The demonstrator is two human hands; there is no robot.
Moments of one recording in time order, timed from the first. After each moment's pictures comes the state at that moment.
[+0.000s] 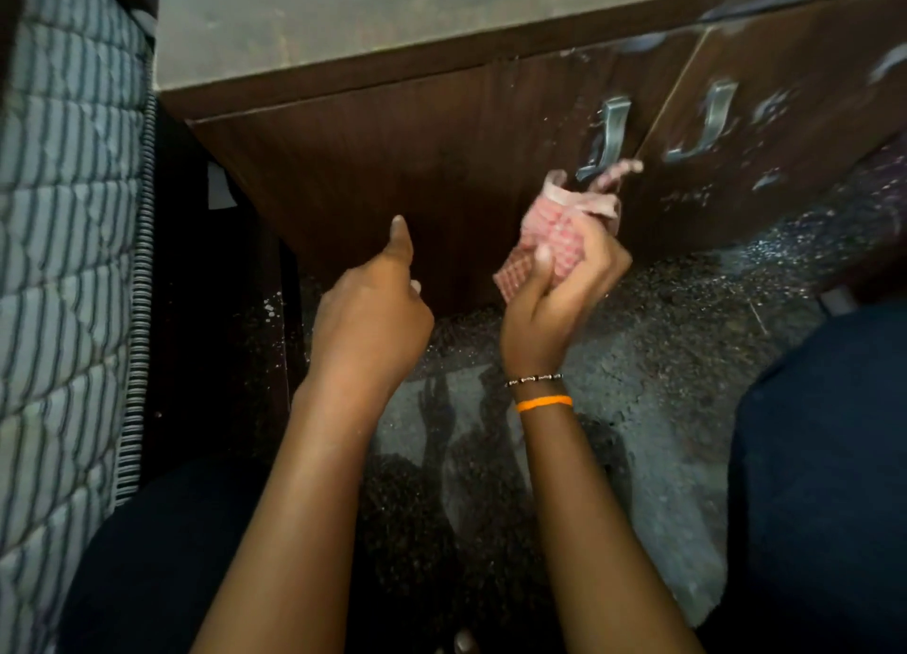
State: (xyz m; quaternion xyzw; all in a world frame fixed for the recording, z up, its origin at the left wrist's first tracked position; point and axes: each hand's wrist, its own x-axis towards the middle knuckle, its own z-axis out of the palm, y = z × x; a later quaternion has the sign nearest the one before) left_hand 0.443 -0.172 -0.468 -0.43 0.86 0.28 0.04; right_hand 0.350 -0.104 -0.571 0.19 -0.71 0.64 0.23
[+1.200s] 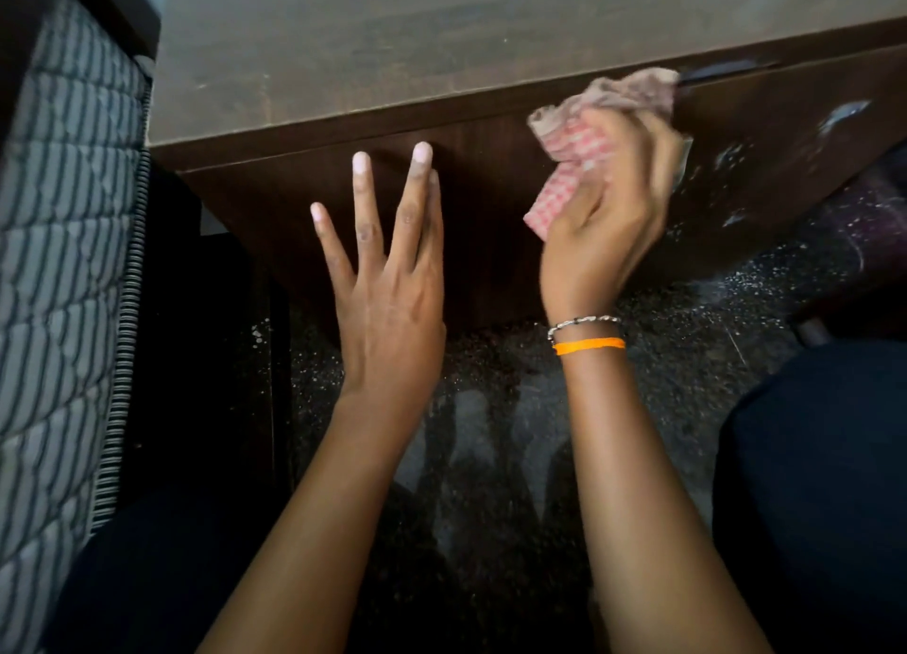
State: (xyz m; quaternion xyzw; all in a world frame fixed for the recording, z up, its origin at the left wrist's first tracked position) left_hand 0.412 -0.162 -0.492 -0.31 0.92 -0.15 -0.17; right_hand 0.284 -0.102 -0.489 0.25 -0.73 0.57 0.29
